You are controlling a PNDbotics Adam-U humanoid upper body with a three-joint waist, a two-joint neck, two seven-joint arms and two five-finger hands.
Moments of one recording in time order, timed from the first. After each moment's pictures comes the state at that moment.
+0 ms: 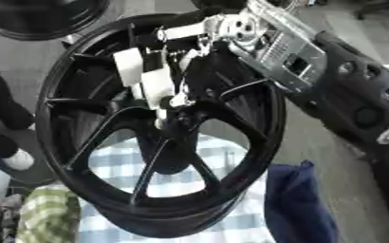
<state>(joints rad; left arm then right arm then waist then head) -0.16 0.26 0.16 -1.69 0.18 0.00 0.10 -1.06 -0.62 0.66 -1.61 0.14 0.26 0.70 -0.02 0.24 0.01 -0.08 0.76</state>
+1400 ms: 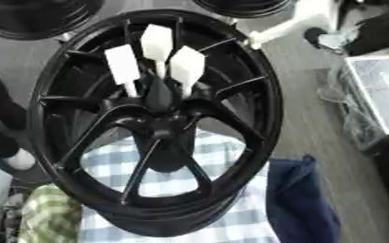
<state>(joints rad) -0.16 0.26 0.18 -1.69 0.18 0.00 0.11 -0.30 -0.98 -0.08 -1.82 -0.11 0.25 0.17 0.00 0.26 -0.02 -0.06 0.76</state>
